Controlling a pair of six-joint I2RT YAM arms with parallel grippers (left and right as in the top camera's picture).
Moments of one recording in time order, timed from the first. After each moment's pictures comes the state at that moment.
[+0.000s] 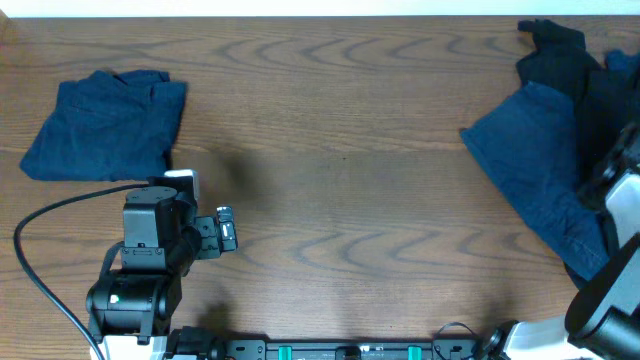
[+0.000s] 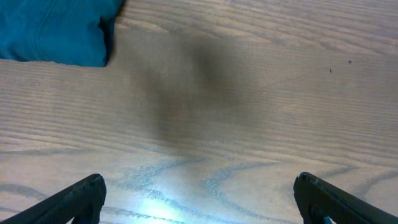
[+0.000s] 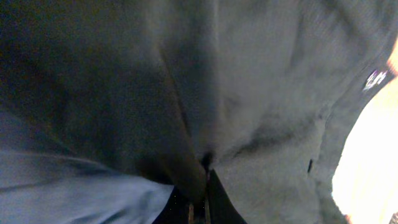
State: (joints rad) left arm -0.06 0.77 0.80 -0.94 0.01 -0.15; right arm -0.53 1.65 1.04 -0.55 0.44 0.17
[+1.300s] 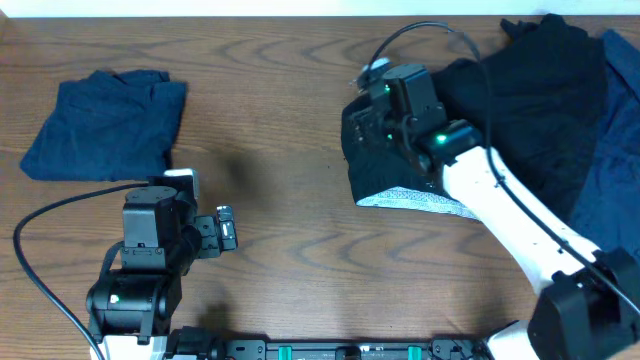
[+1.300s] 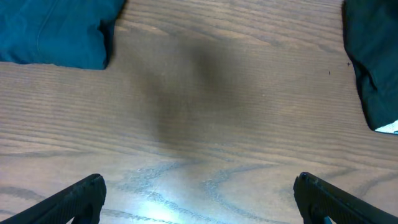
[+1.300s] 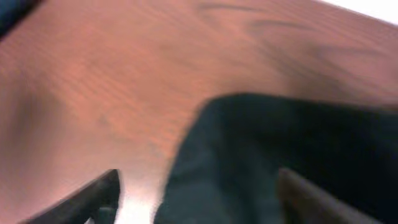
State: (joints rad) left arm -0.06 0.77 0.80 -0.93 0.01 -0.15; right arm 0.45 1.63 1.27 -0.41 0.03 0.08
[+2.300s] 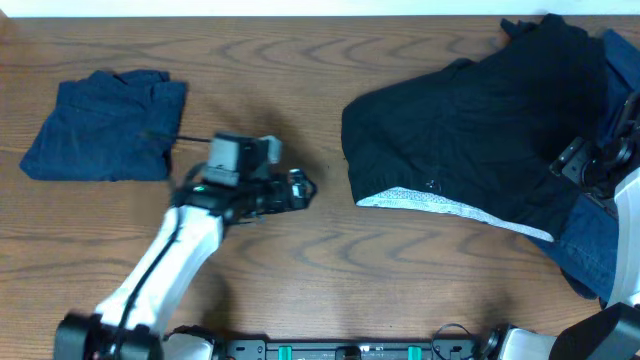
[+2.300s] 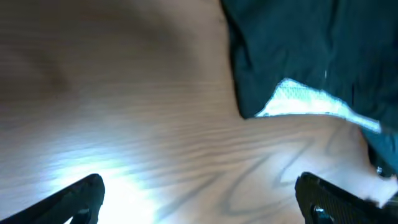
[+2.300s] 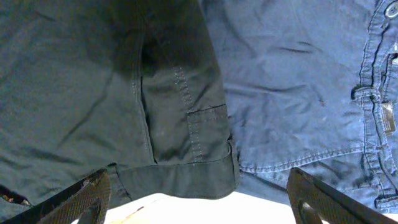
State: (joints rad) left arm -0.30 1.42 0.80 -0.45 0.48 -0.43; right arm -0.40 1.47 1.24 -1.00 0.15 0.35
